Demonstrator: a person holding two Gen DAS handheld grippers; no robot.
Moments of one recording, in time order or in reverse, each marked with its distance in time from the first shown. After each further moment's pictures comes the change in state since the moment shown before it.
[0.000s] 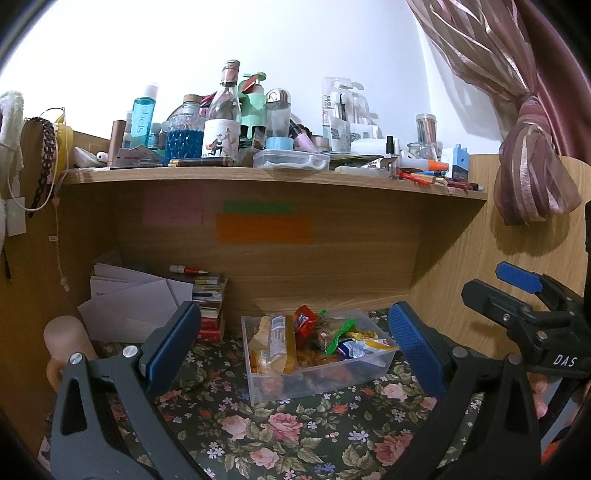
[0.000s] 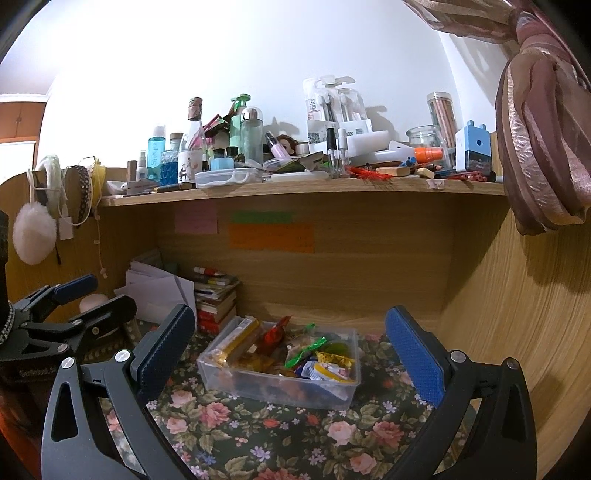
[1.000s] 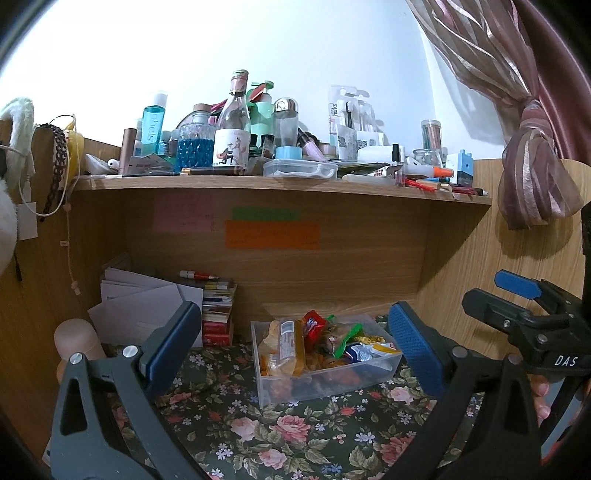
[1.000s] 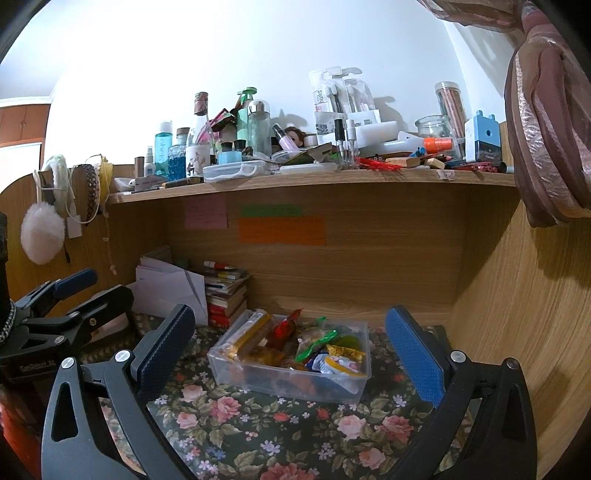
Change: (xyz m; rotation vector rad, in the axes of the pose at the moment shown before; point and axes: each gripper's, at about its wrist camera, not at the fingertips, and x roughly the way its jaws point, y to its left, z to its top) left arm -0.009 0.002 0.001 0.003 -0.025 0.034; right arm 0.002 0.002 -0.001 0.010 0.033 0.045
